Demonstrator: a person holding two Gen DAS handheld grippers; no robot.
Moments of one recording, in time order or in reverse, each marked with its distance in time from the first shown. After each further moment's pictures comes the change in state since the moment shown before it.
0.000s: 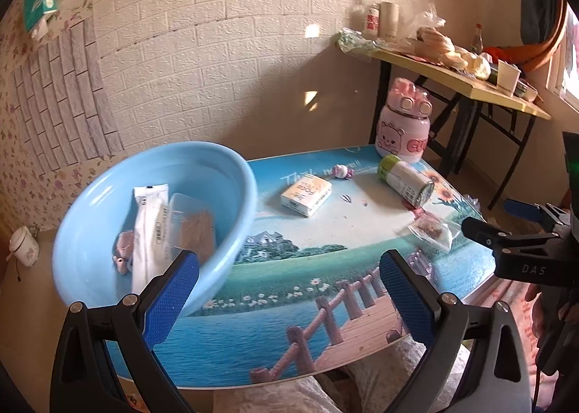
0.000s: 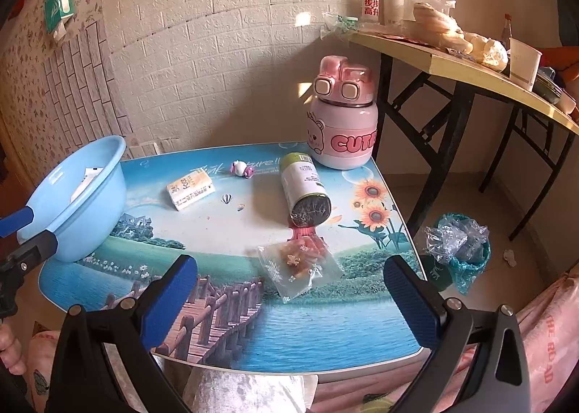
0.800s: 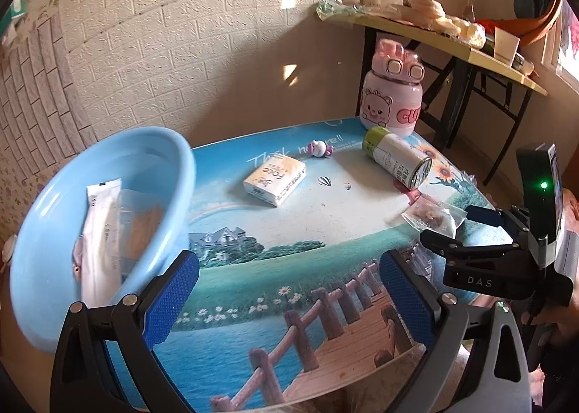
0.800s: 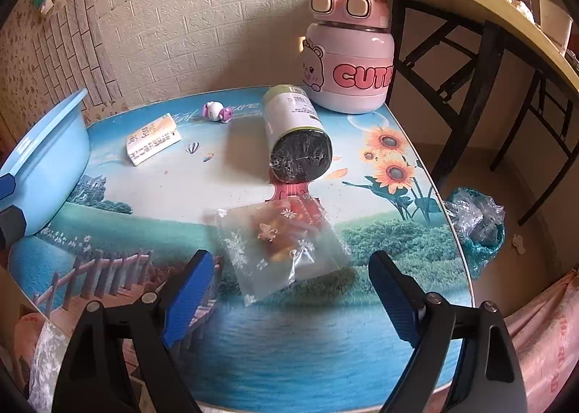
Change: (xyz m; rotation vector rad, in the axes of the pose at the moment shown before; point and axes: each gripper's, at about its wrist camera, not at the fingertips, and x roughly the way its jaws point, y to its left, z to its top) left arm 0.058 -0.032 0.005 0.056 0.093 -0.036; right arm 0.087 -0.018 -0.021 -0.016 0.131 0.015
